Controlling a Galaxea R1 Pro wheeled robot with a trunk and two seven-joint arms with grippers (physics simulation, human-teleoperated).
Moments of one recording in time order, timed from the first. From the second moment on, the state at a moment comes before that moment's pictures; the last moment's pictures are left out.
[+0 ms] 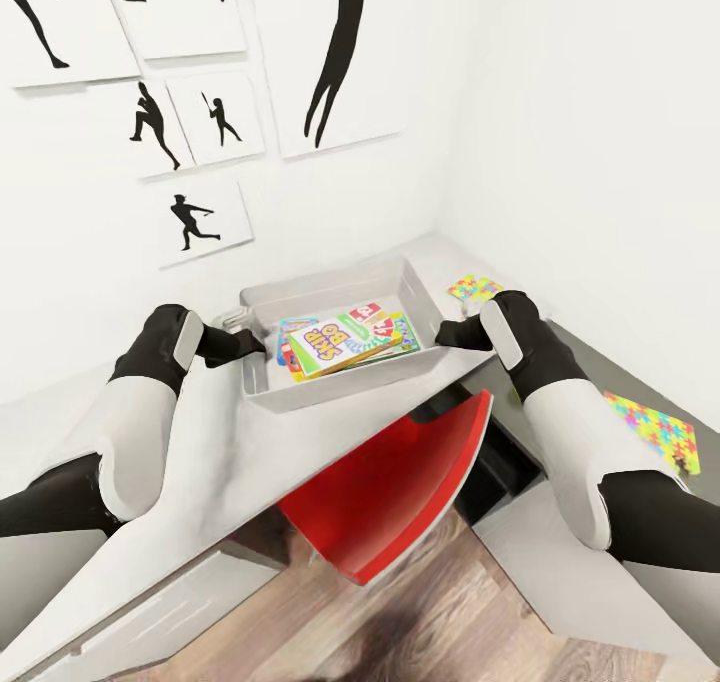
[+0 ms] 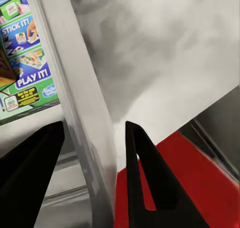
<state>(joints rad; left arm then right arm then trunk) -1.29 0.01 0.36 -0.59 -0.04 1.00 -0.11 -1.26 0.00 0.08 -0.74 -0.37 0.99 -0.17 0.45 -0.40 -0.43</state>
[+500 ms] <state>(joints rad) -1.29 0.01 0.36 -0.59 -0.04 1.00 -0.11 -1.26 0.00 0.08 -0.74 -0.37 1.00 -0.17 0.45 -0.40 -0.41</state>
